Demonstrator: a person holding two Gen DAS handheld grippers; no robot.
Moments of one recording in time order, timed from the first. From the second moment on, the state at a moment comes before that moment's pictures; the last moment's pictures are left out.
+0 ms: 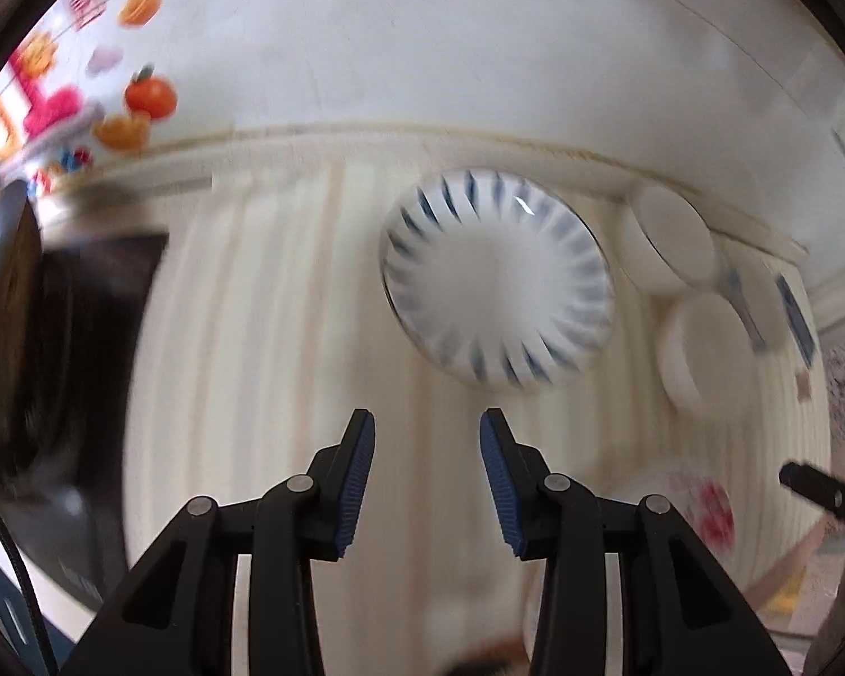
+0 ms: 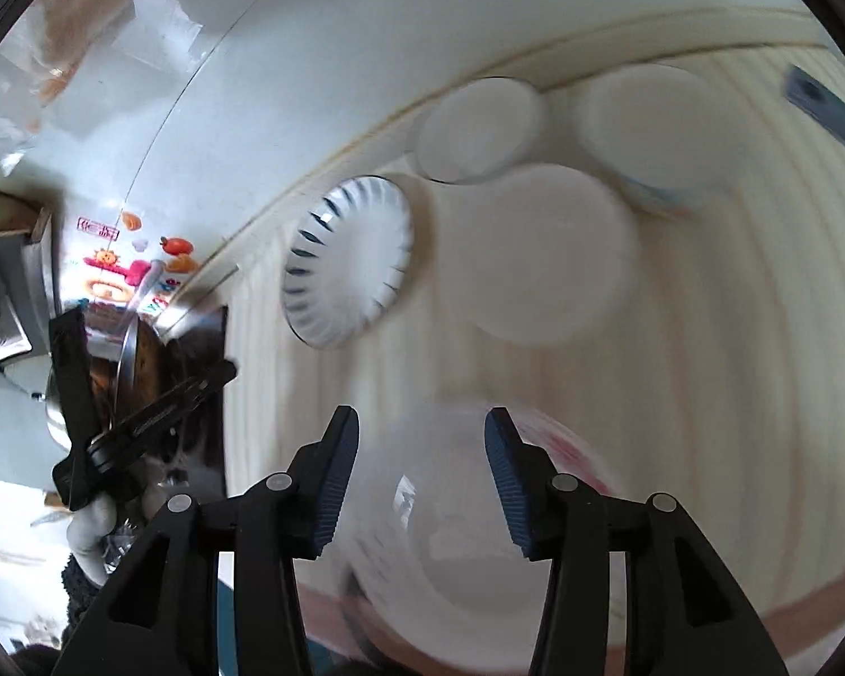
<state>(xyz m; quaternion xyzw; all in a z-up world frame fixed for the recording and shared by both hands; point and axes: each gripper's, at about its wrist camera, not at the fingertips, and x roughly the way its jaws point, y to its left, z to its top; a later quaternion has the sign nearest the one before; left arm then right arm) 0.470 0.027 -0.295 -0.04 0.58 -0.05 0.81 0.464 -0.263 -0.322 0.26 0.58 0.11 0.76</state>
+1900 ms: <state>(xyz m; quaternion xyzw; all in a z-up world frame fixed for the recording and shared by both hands) 0.412 -0.043 -0.252 -0.05 0.55 -0.07 0.83 0.418 -0.282 -0.277 0.10 0.55 0.16 0.81</state>
